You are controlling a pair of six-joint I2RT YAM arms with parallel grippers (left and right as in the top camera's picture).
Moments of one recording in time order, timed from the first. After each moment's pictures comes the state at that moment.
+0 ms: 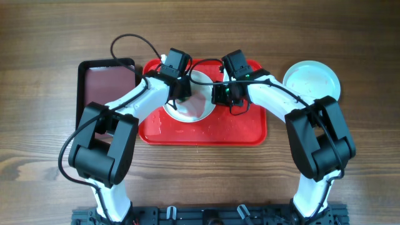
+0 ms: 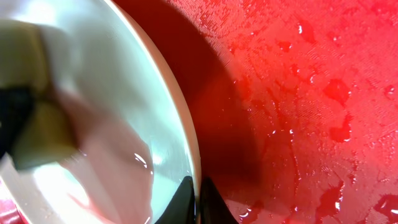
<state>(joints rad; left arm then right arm) -0.40 1.96 1.21 -0.43 -0.10 -0.50 0.43 2.00 1.23 -0.46 -0.31 0.53</state>
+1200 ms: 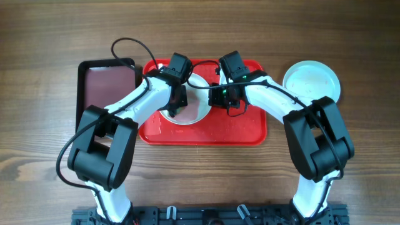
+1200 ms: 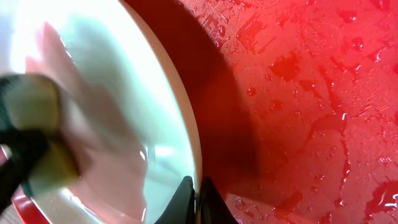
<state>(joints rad) -0.43 1.94 1.23 -0.68 -0.20 -0.53 0.45 2.00 1.23 -0.47 -0.35 0.54</state>
